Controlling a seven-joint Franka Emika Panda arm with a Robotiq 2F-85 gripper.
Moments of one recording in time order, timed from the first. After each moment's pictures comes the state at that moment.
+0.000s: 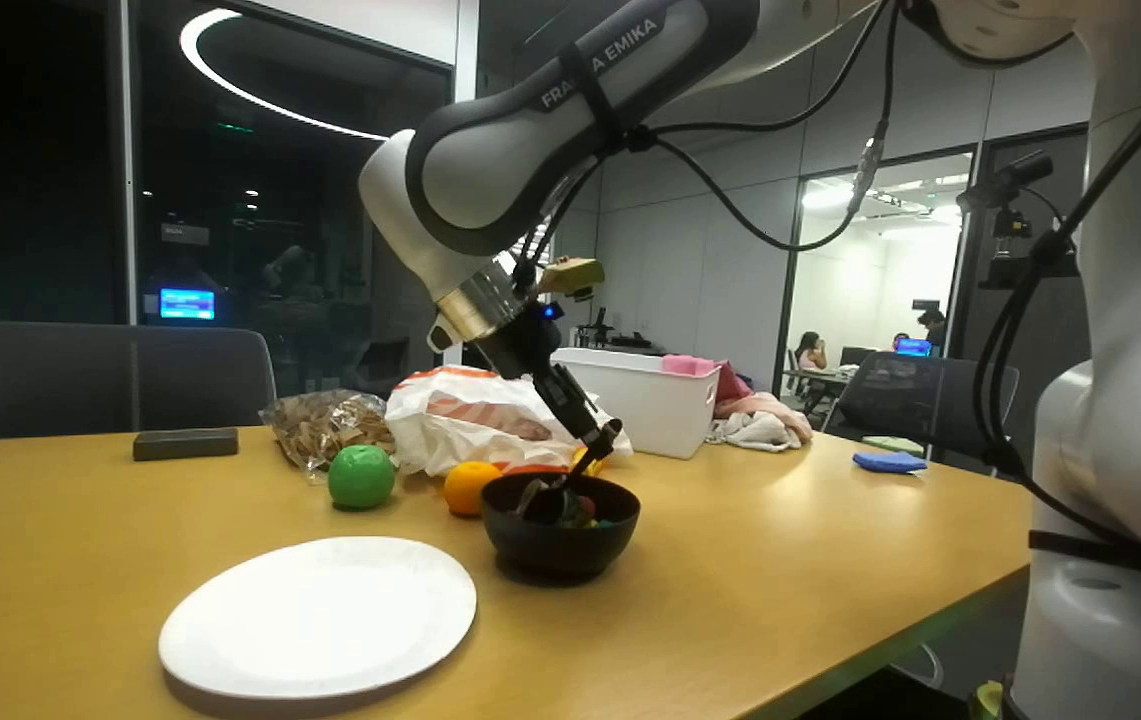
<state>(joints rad) 0.16 0.05 0.17 -2.09 -0.41 1.54 -0.36</state>
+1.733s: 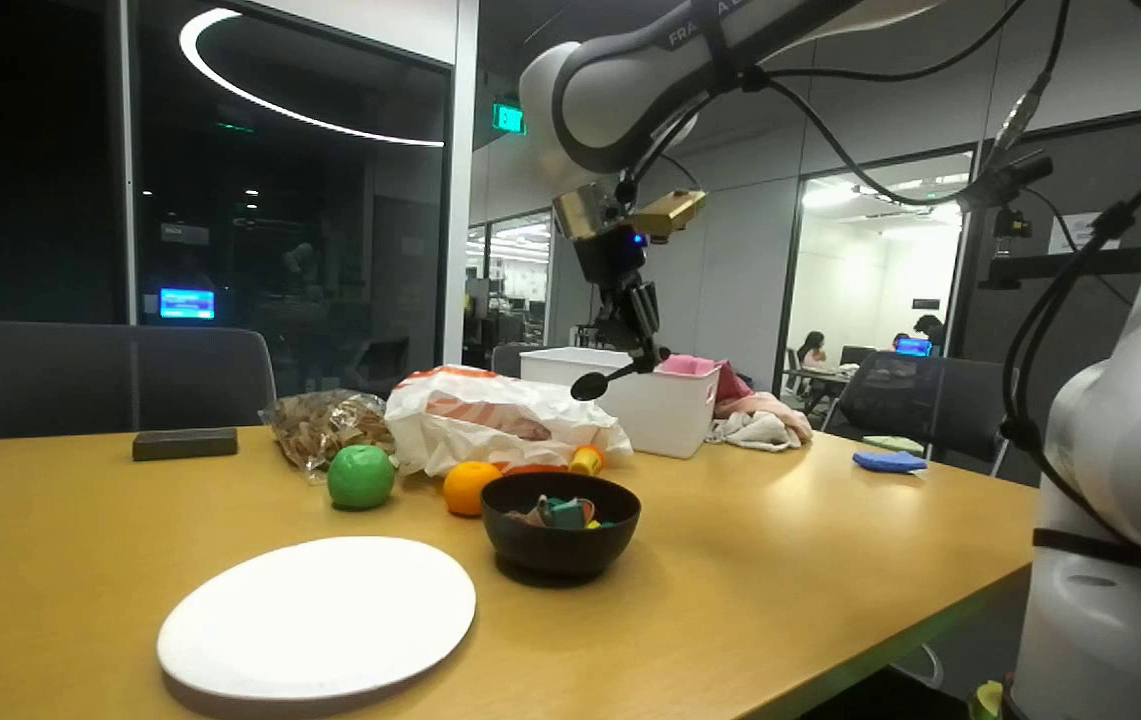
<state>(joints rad) 0.03 -0.24 0.01 -2.18 -0.43 1.72 0.00</state>
